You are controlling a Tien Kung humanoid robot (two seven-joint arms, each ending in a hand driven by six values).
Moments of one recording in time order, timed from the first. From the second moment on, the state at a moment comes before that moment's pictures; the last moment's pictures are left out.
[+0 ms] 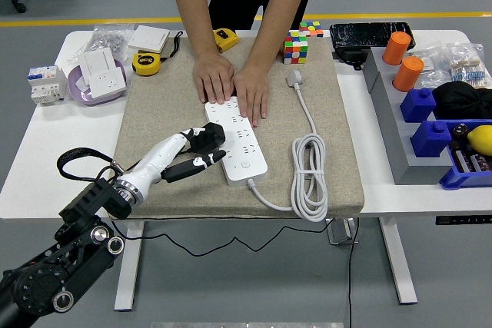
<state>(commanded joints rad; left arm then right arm) -0.25 0.17 -0.99 -1.29 1.83 0.08 0.05 0.06 -0.18 1.06 0.18 -1.28 0.03 0.05</state>
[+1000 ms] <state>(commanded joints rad) -0.40 0.22 -0.79 -1.26 1.90 0.07 0.07 0.07 -0.19 1.05 0.18 -1.28 0.03 0.05</state>
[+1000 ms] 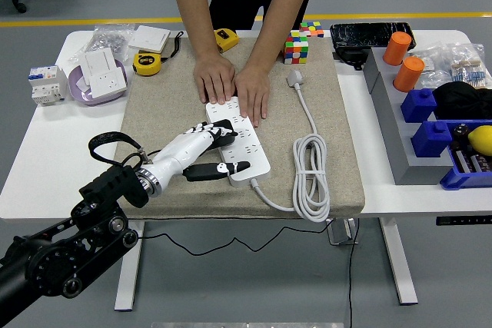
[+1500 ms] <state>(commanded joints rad) -0.42 0.22 -0.80 -1.29 1.95 0.08 0.07 0.07 -0.19 1.06 0.18 -1.28 0.03 0.05</state>
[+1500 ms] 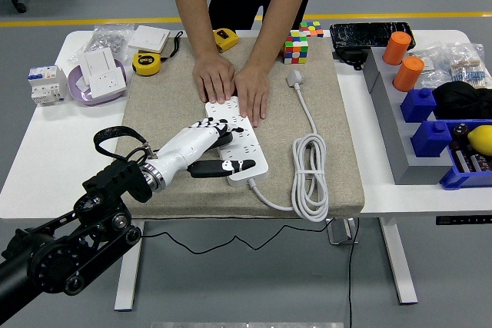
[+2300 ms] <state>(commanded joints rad) -0.37 0.22 -0.76 -1.57 1.91 -0.17 0.38 0.07 -0.19 1.06 0.18 -1.28 0.02 0.05</state>
